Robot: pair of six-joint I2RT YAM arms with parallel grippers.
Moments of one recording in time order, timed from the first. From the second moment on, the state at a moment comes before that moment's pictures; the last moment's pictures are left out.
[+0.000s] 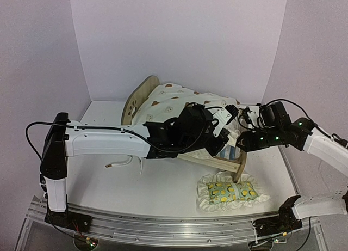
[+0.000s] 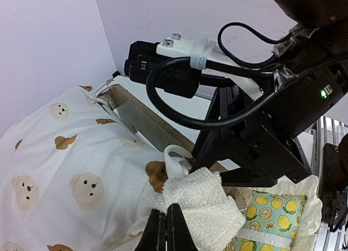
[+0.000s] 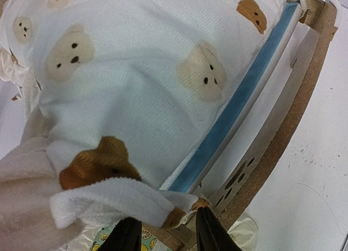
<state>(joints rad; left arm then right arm) -1.28 1.99 1.70 -0.02 -0.23 0.04 0.54 1.09 0.94 -0.69 -0.04 0.28</state>
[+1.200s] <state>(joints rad) -1.26 1.99 1.70 -0.02 -0.21 0.04 0.54 1.07 0.93 -0.70 -0.09 0.33</state>
